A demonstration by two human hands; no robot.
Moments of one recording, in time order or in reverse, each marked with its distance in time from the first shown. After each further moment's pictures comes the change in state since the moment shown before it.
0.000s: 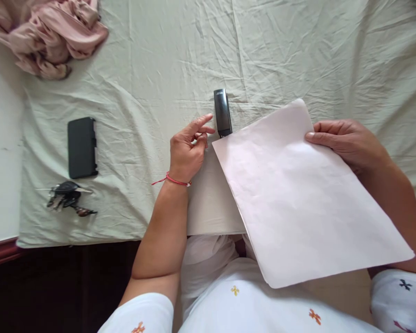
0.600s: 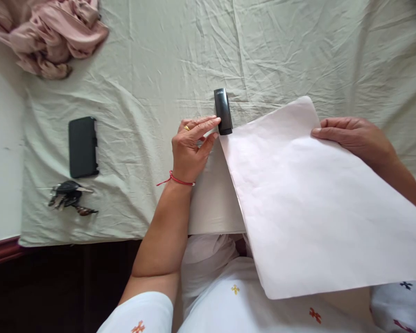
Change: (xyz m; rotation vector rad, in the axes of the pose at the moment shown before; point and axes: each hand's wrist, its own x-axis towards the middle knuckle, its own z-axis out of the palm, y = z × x) left_hand 0.006 -0.024 0.001 0.231 0.034 0.476; right_hand -0.002 -0.009 -0.003 -0.012 0.093 0.010
